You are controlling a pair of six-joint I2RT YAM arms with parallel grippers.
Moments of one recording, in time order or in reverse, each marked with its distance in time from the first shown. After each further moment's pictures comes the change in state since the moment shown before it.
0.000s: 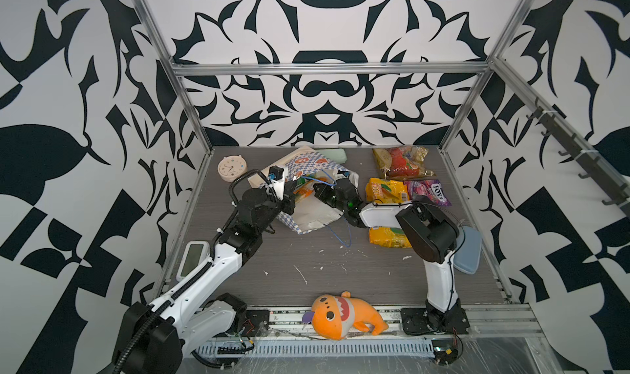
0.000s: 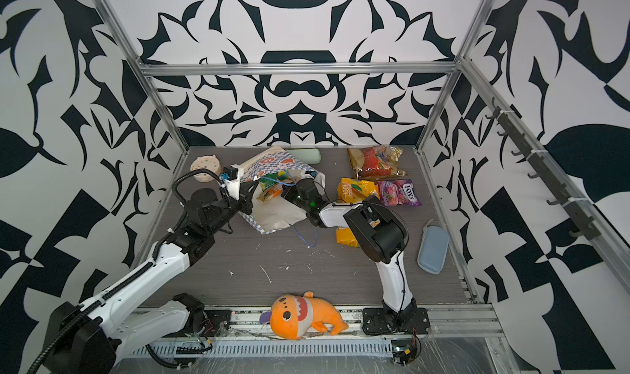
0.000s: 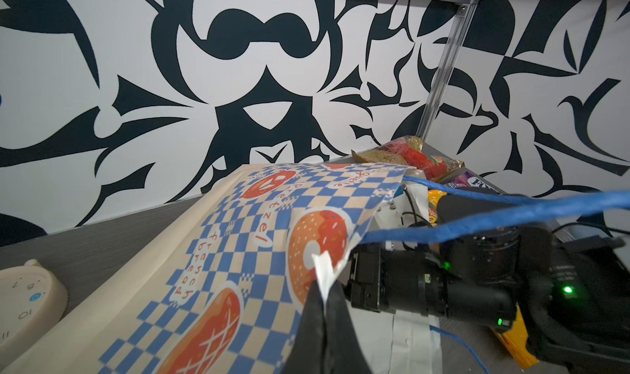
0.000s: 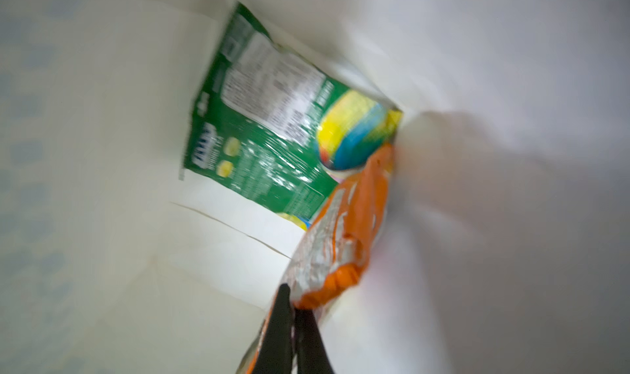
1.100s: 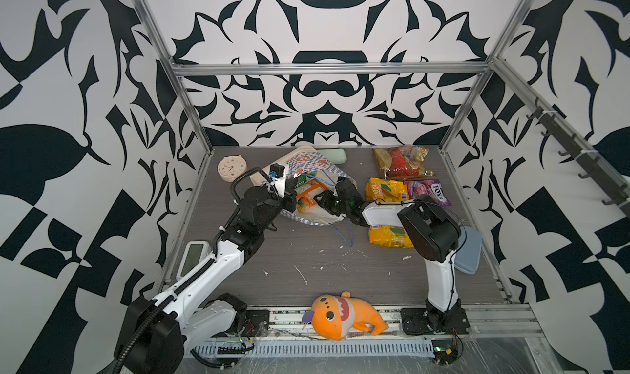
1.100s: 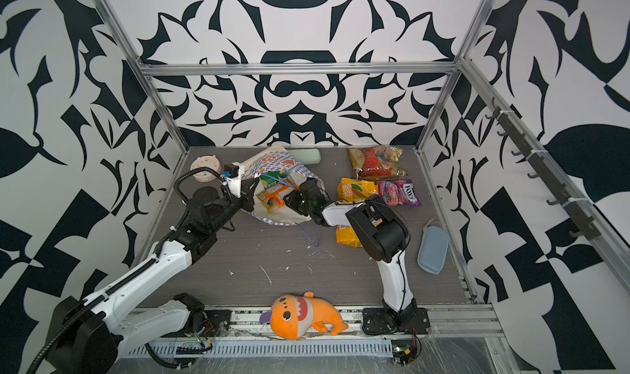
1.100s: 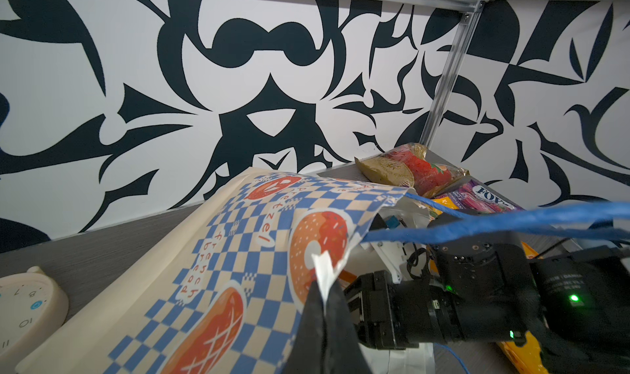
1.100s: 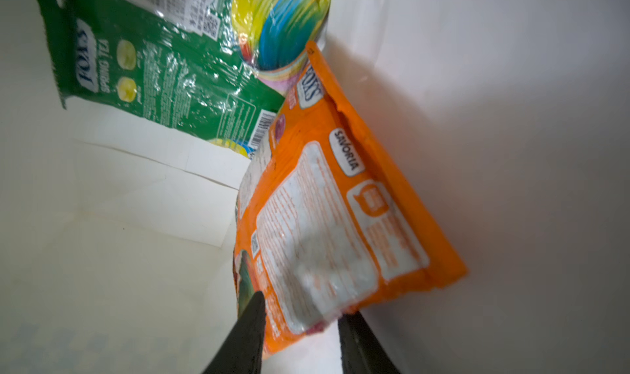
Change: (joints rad) left arm -0.001 0.029 0.014 0.031 -0.026 -0.006; right arm -0.023 0.043 -0.005 -0.148 -0.138 0.018
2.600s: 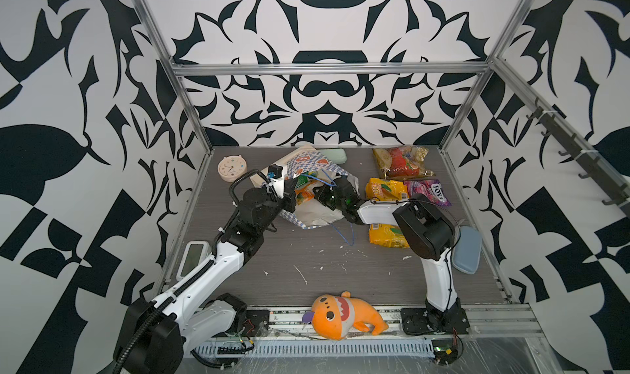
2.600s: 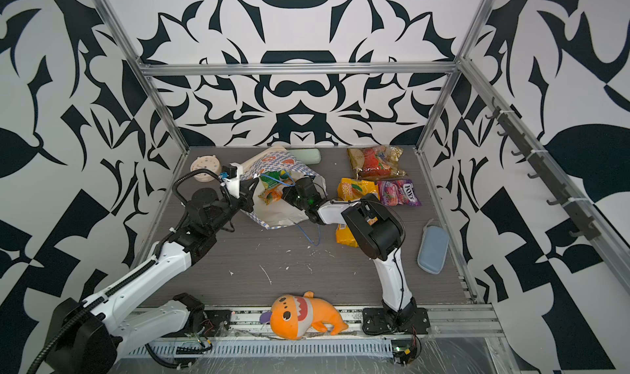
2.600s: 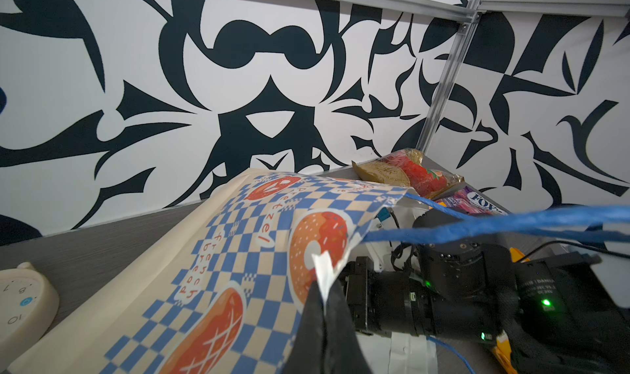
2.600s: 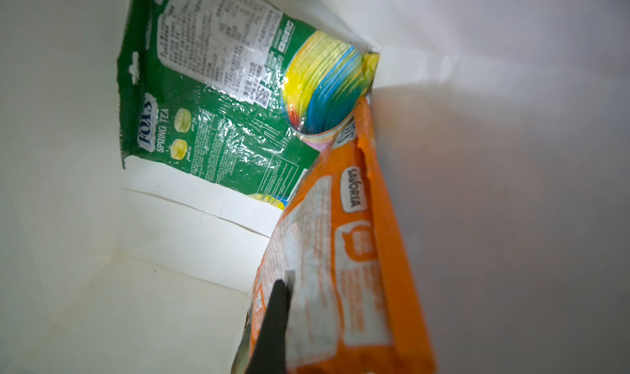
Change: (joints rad) left arm 0.000 -0.015 -0.018 0.019 -0.001 -0.028; right arm 0.021 0.023 0.071 0.026 0.097 0.012
